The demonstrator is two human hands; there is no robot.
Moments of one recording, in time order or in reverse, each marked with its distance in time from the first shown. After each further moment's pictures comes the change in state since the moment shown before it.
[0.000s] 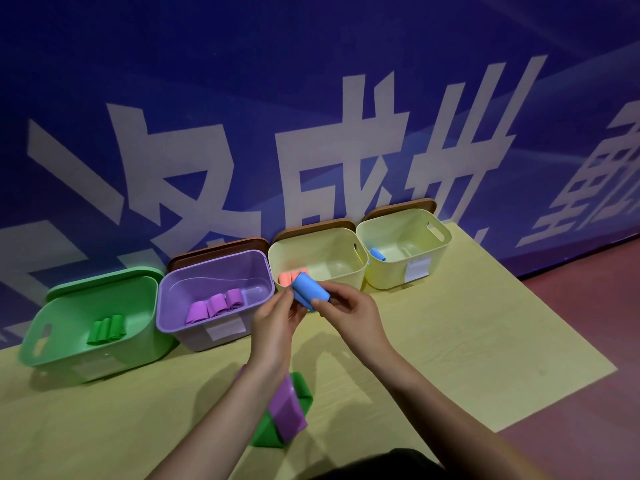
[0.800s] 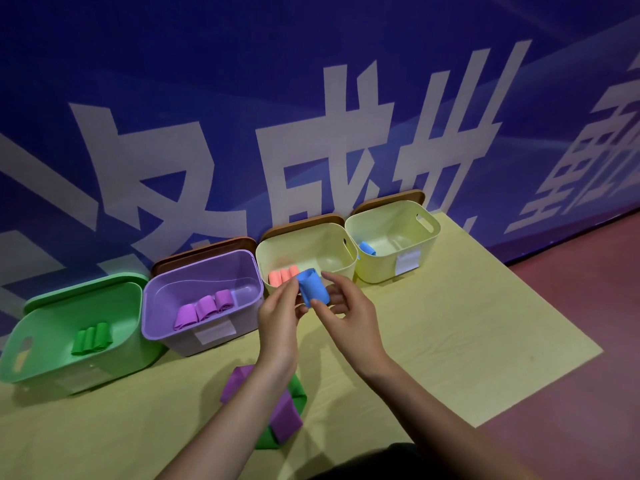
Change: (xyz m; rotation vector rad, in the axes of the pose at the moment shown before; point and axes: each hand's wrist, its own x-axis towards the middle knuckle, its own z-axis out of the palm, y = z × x) left_hand 0.008 -0.013 0.020 0.132 0.009 0.037; right_hand -0.006 0.002 -0.006 -0.157 0.138 -0.116
